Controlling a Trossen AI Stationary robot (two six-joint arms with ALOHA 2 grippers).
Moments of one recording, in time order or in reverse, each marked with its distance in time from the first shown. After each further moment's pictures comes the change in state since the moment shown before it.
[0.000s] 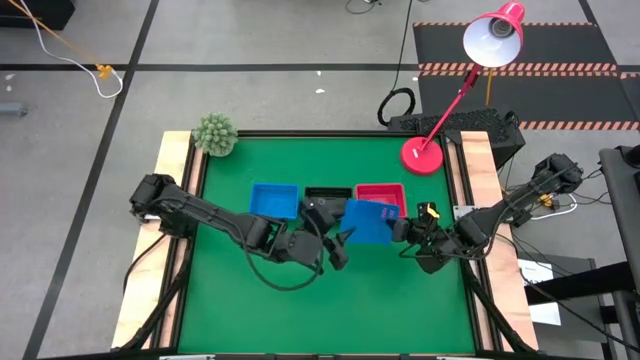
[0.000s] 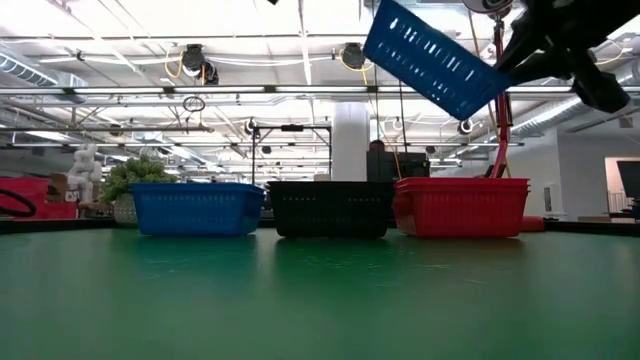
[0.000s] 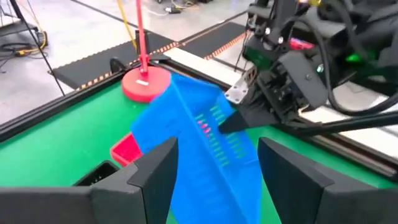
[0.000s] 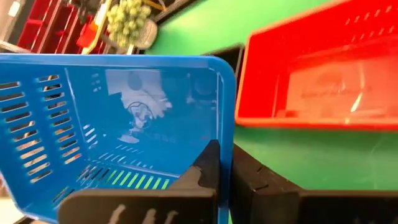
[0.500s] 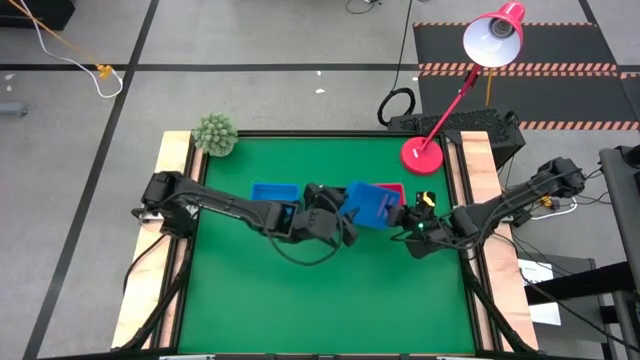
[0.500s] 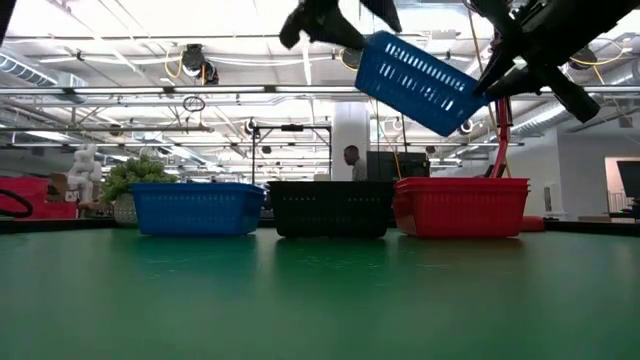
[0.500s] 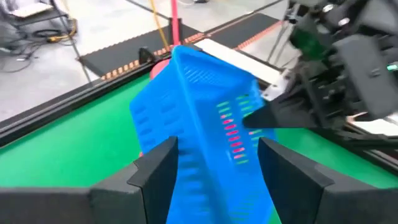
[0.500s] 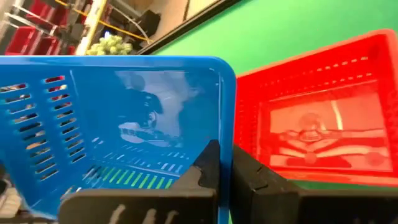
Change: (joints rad) left arm 0.135 0.065 0.000 0.009 0.049 -0.011; right arm -0.138 0.016 0.000 -0.009 0.016 -0.025
